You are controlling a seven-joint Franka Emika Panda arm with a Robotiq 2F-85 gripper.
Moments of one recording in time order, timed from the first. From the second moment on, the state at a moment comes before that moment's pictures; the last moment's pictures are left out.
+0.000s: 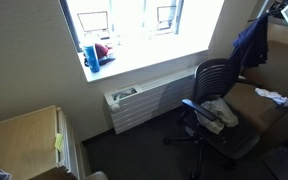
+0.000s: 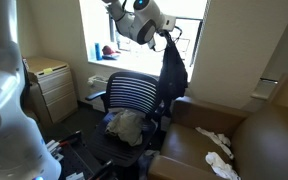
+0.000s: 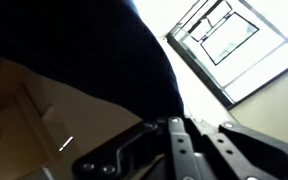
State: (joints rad) arm -0.36 0.24 0.41 -2.04 0.13 3.39 0.49
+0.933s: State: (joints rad) arm -0.81 0.27 1.34 -2.01 -0.63 3.45 1.19
